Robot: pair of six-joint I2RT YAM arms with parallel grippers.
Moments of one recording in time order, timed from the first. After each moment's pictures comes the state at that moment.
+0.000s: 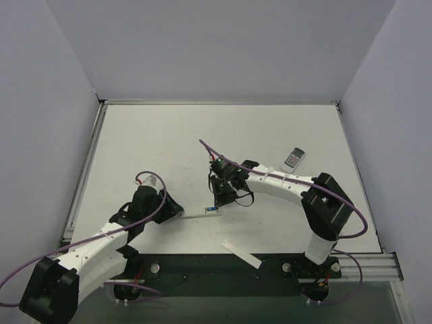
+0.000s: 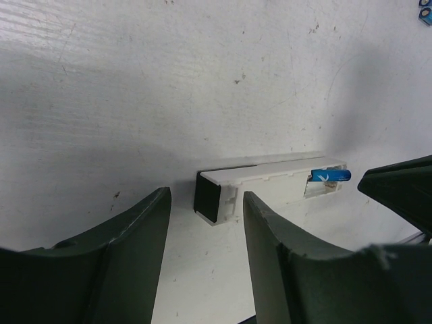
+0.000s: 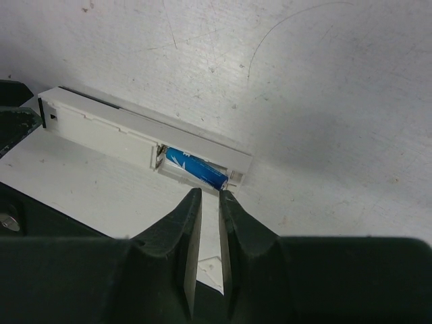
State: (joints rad) left arm -0.46 0.89 0.25 -0.12 0.09 -0.92; right arm 0.88 1.73 1.15 -0.56 -0.07 0.60
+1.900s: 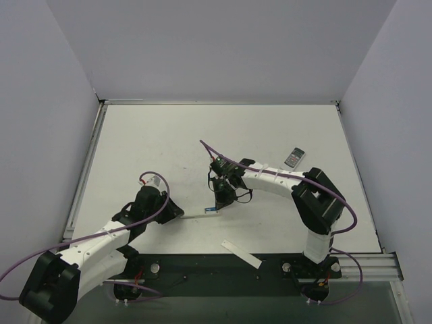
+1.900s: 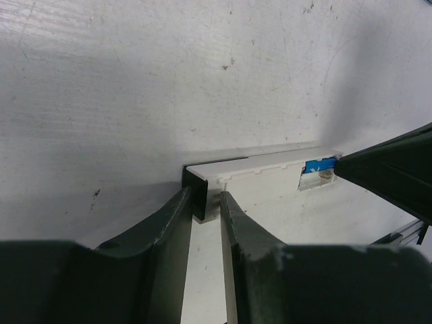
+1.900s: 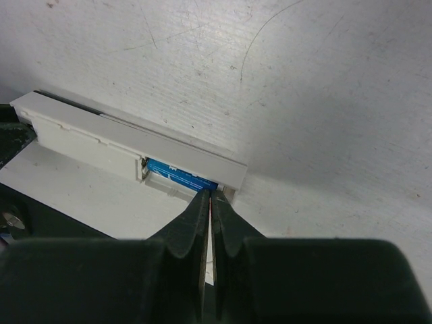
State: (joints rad) left arm -0.50 0.93 0.25 -0.09 0.11 -0.94; right arm 0.85 1.81 1.16 -0.57 -0.15 0.62
